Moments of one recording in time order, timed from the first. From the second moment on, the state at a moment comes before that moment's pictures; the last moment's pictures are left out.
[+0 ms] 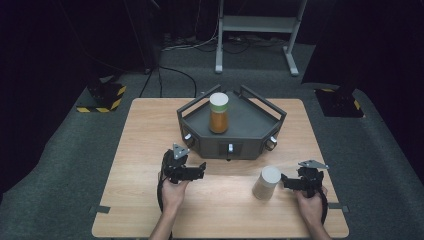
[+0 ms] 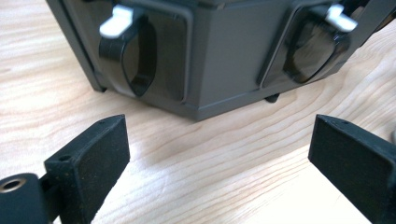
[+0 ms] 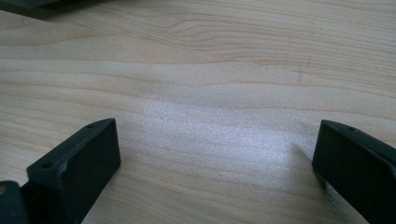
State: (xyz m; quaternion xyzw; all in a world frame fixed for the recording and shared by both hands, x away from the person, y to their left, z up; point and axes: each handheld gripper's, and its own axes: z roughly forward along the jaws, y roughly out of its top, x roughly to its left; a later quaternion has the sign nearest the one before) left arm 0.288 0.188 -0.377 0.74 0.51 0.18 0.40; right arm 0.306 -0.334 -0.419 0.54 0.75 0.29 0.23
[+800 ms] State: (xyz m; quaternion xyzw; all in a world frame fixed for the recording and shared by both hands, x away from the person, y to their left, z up) left arm 0.291 0.166 -0.429 0.76 0.53 0.19 0.33; right arm 0.306 -0.334 -0.419 0.54 0.75 0.29 0.23
